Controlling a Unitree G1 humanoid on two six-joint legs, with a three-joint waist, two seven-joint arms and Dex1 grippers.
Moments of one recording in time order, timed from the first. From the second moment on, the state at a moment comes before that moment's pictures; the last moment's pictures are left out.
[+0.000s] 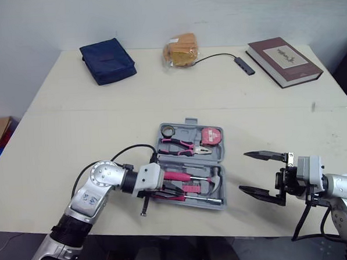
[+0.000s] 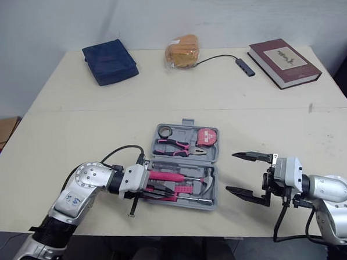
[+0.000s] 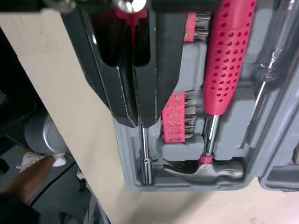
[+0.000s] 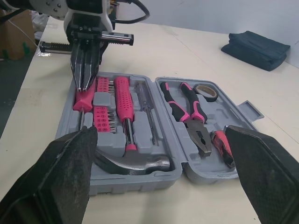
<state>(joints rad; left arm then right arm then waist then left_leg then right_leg) -0.35 0.59 -0.29 -0.12 -0.24 0.10 -1.21 0.05 -0.71 -0.20 -0.15 0.55 -0.17 1.27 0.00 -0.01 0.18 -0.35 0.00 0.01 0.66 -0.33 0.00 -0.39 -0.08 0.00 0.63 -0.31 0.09</state>
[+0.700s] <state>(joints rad) -0.38 0.60 -0.37 -0.12 -0.17 0.16 -1.18 0.05 -0.70 -0.20 -0.11 0.53 -0.18 1.27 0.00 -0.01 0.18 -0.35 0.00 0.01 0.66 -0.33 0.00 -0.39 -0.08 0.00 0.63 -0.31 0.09</state>
